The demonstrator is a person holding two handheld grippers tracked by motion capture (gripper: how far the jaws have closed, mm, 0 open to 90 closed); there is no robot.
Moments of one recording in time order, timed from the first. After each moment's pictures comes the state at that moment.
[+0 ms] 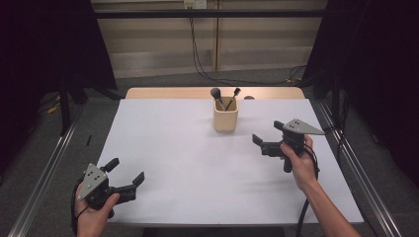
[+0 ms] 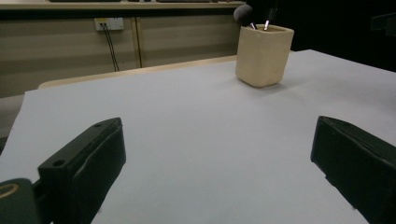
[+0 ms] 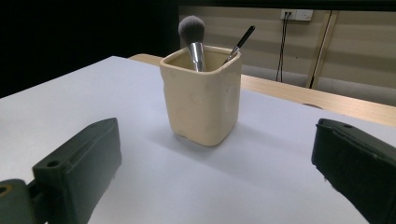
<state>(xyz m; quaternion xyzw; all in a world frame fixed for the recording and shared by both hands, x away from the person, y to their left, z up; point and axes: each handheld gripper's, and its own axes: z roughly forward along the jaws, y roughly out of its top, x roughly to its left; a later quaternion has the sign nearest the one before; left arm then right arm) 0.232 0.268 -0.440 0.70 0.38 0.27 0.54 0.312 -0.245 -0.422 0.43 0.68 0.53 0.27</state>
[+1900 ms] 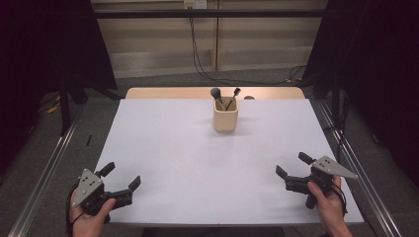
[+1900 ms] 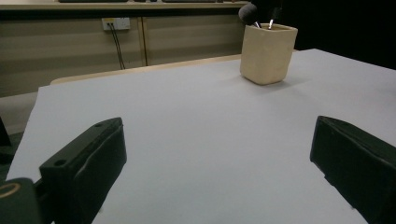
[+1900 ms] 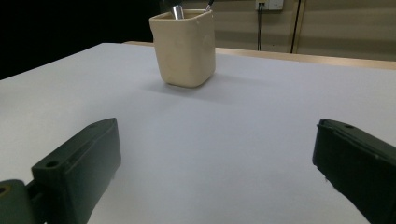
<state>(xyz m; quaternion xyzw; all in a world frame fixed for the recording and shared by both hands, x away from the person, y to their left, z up) 0.221 0.277 -0.439 0.69 0.39 0.28 0.54 0.218 -0.291 -0.456 0.46 0.66 0.52 0.28</state>
